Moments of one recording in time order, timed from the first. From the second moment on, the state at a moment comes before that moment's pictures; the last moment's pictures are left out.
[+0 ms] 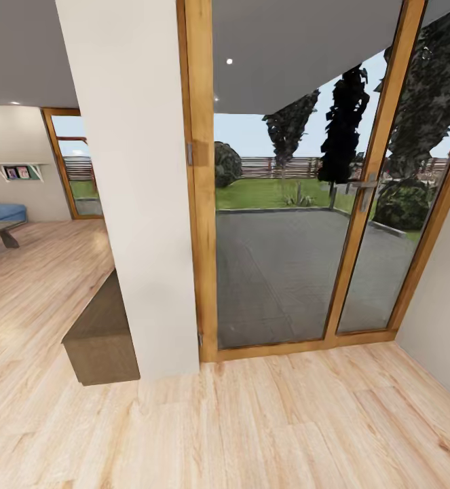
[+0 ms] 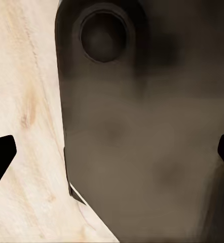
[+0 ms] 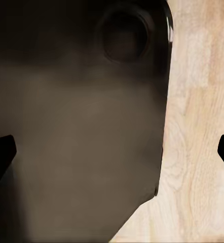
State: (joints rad) left arm 0.00 0.00 0.00 0.00 0.00 0.00 0.00; right arm 0.00 0.00 0.00 0.00 0.00 0.00 0.00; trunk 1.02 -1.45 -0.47
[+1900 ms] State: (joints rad) left arm 0.03 0.00 0.00 0.00 0.00 0.00 0.00; right arm -0.02 0.04 0.00 -0.04 0.00 -0.16 0.00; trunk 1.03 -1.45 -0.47
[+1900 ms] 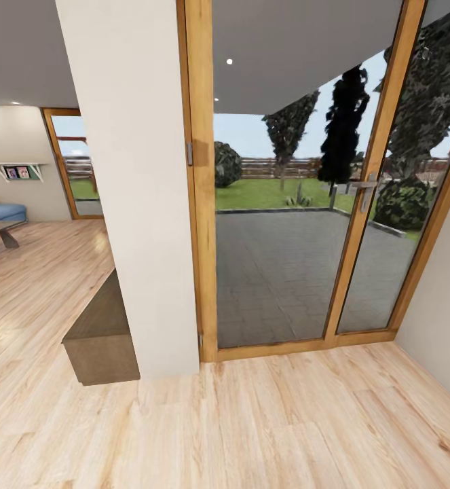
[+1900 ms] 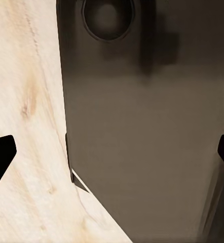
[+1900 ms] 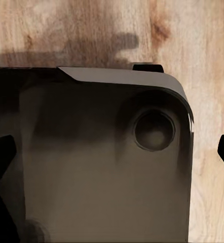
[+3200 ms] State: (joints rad) left arm 0.03 0.00 0.00 -0.01 0.00 0.00 0.00; right arm -0.02 0.05 0.00 -0.04 -0.01 -0.18 0.00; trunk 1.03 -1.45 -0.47
